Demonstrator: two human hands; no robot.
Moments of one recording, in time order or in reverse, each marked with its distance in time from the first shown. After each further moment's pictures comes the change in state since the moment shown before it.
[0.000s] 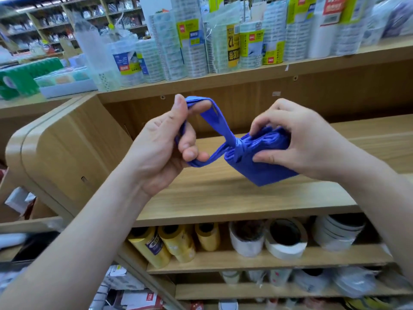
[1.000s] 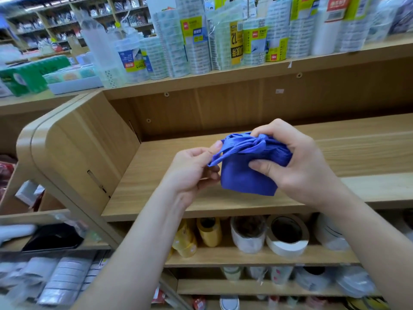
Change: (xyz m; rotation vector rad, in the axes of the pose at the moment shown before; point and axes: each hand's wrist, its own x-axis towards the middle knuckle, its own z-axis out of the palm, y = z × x) left_hand 0.007 -0.064 0.004 0.214 0.276 -0.264; right_hand -0.026 -0.004 0.040 0.384 0.165 -0.073
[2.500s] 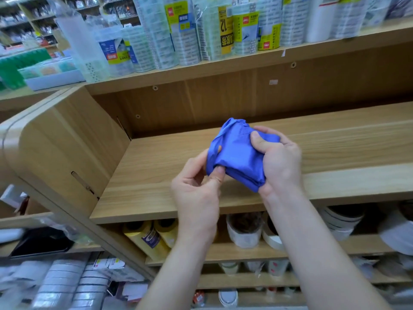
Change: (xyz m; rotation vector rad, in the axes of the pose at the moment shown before) left_hand -0.024 -0.053 0.032 -0.189 0.236 0.538; right_hand 0.019 0.015 0.049 0.804 0.799 0.754
